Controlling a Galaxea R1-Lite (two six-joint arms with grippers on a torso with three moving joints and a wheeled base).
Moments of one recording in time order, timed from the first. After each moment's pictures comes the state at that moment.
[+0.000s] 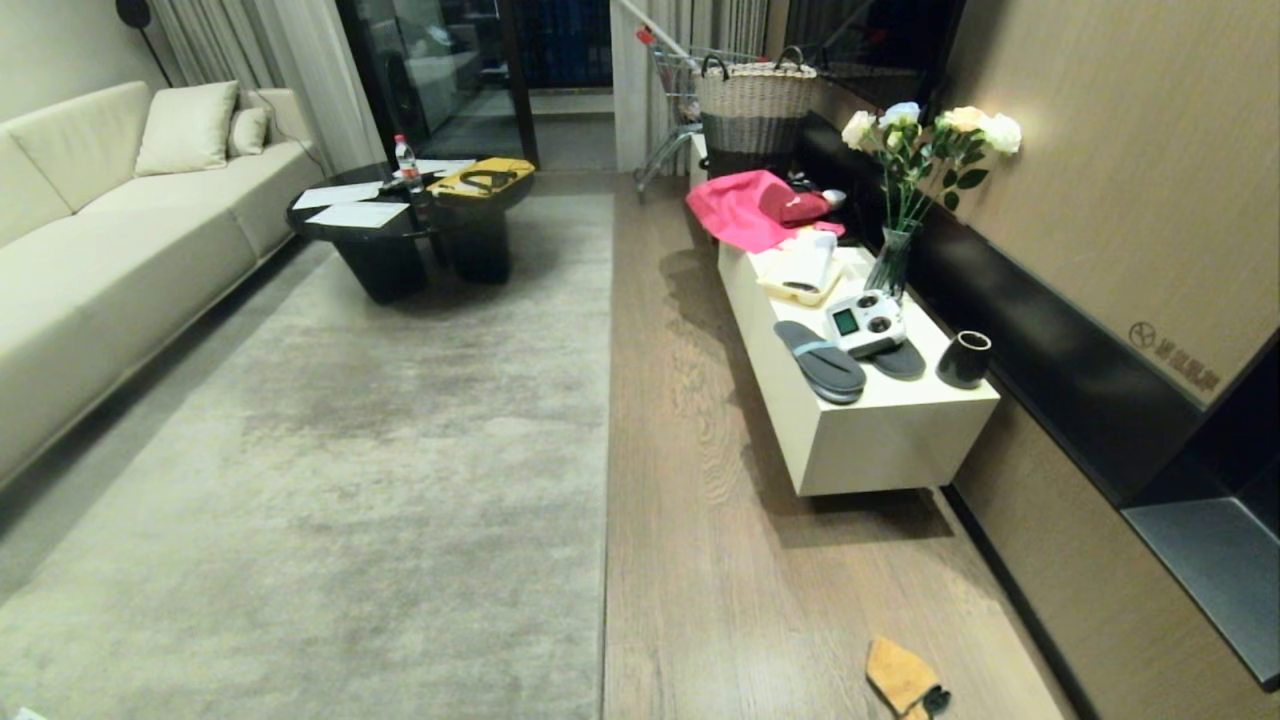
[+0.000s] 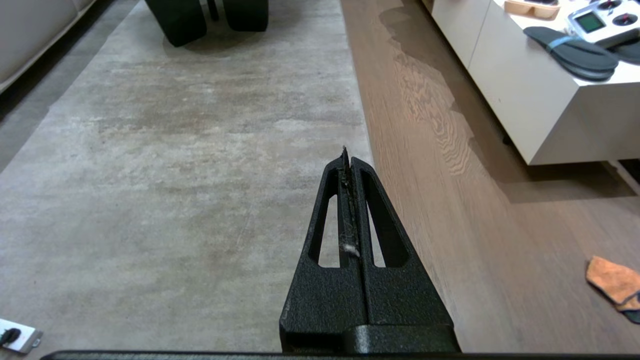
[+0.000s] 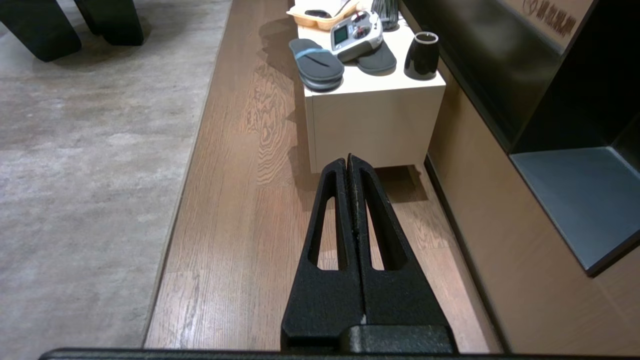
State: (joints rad) left arm 0.00 0.00 0.00 0.00 0.00 0.00; right arm 0.00 0.00 0.00 -0.02 -0.03 0.01
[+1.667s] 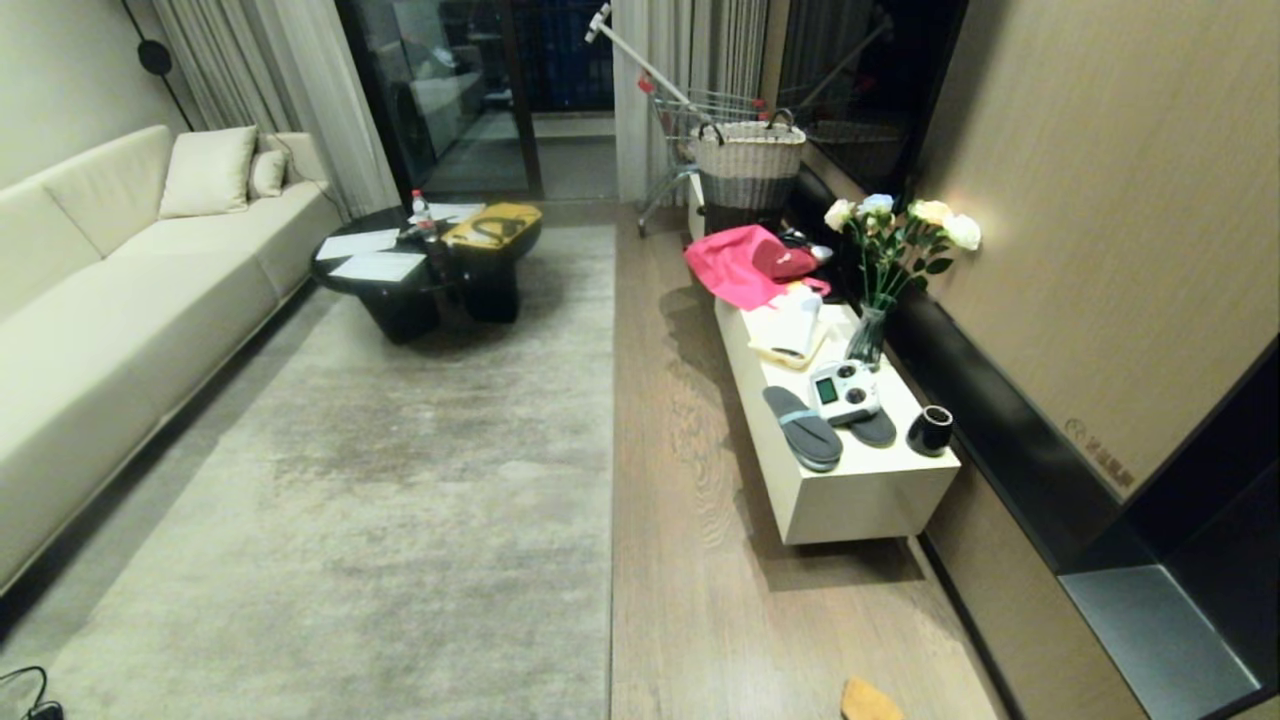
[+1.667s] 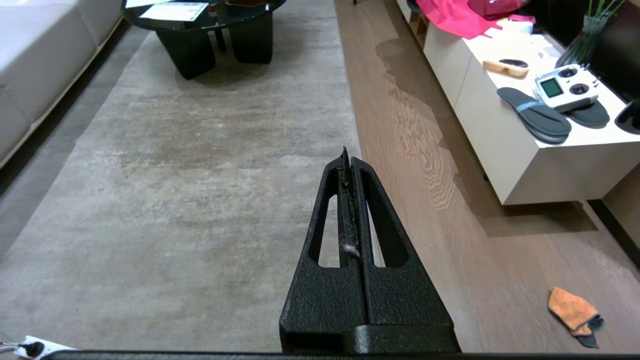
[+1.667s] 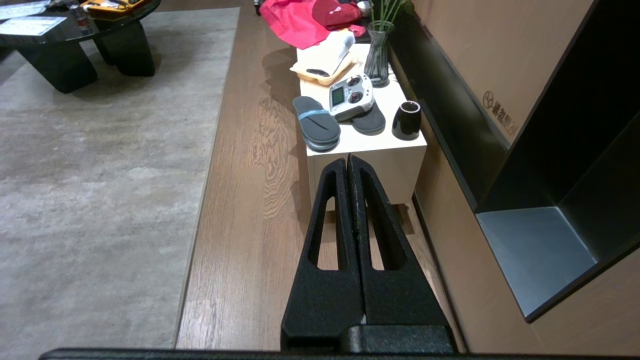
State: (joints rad) left arm 0.00 0.00 0.00 0.00 0.00 0.00; right arm 0.00 0.00 0.00 -0.01 -0.03 0.01
